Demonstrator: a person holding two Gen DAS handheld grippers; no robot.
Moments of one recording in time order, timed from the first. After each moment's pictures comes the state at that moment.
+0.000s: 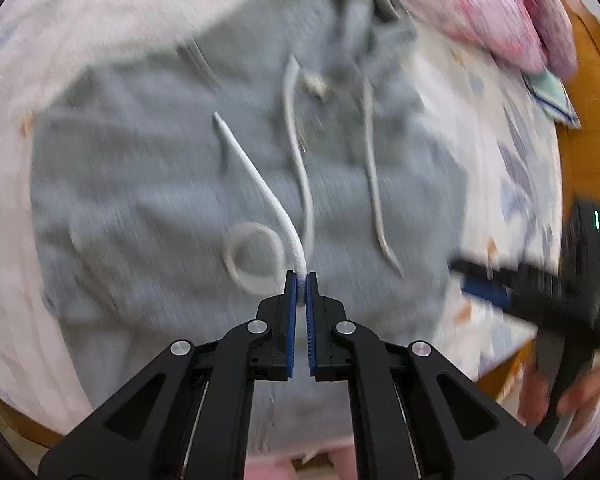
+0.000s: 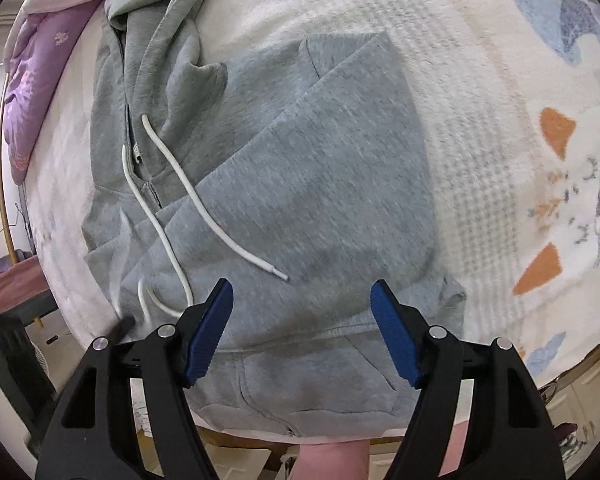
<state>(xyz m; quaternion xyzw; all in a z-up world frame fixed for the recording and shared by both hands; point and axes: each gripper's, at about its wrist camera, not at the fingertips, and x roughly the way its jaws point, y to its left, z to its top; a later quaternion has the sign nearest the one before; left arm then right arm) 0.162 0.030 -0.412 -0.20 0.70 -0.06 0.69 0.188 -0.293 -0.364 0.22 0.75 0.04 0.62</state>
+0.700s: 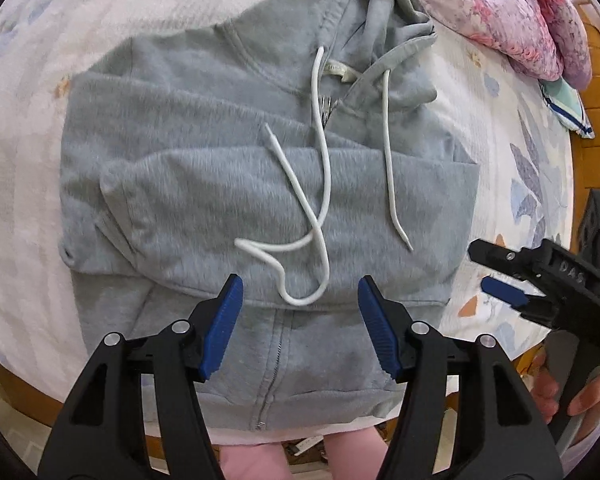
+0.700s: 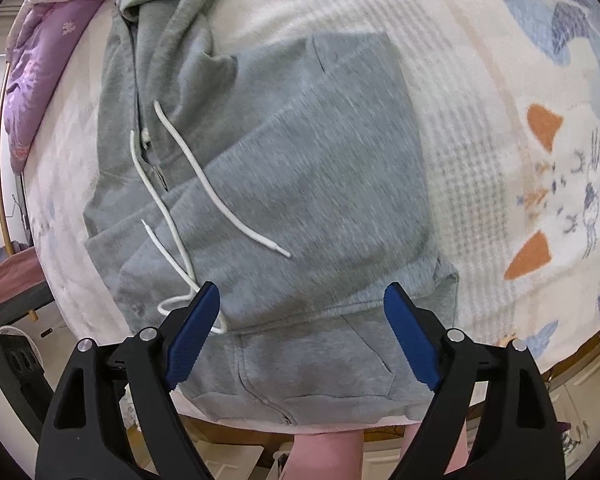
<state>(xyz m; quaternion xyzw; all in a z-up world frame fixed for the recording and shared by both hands) 0.149 0.042 -0.393 -0.20 0.70 0.00 0.69 0.184 -0.286 -0.346 0.21 0.76 0.03 0.62</state>
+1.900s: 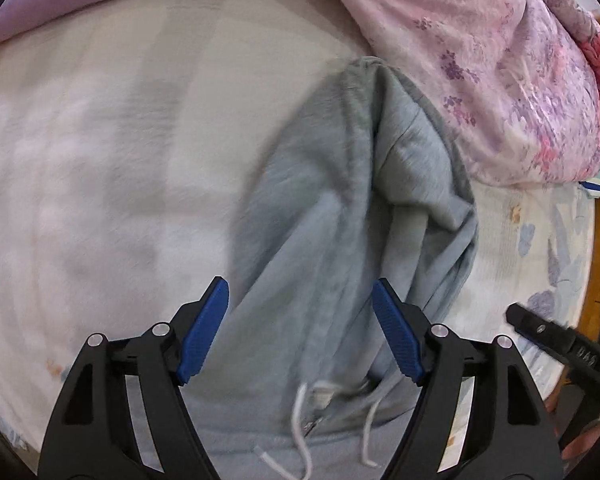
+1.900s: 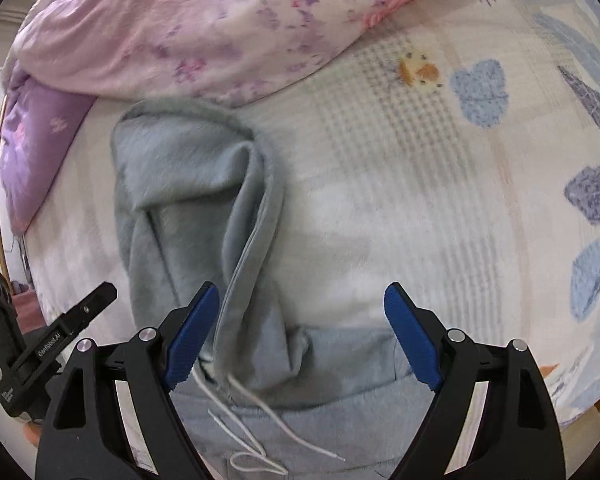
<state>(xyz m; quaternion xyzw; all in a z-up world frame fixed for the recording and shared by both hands) 0.451 0.088 -0.439 -0.17 0.69 0.00 0.71 0.431 -0.277 -0.365 0.19 0.72 0.03 0.66</state>
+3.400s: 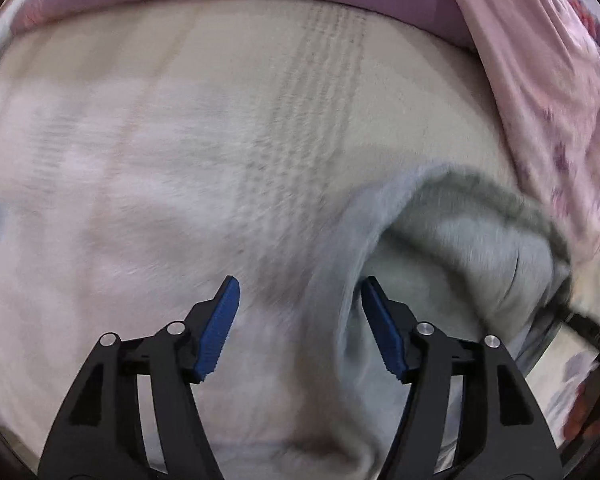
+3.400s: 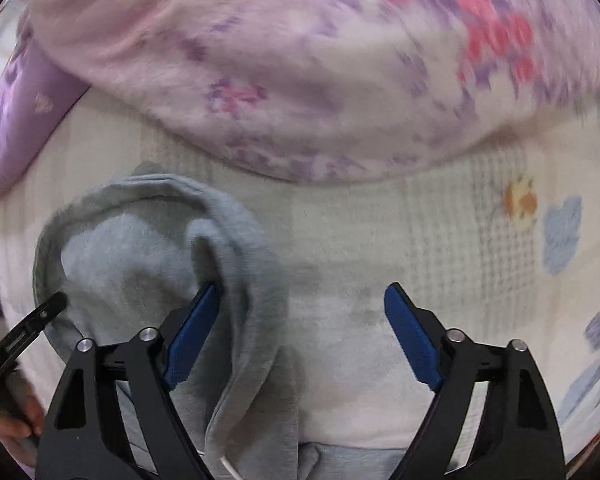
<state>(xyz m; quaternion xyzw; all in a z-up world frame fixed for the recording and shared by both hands) 0.445 0.204 -0.477 -0.18 0.64 0.10 0.74 0.520 -0.192 -0.409 0.09 0.69 0.06 0.71</state>
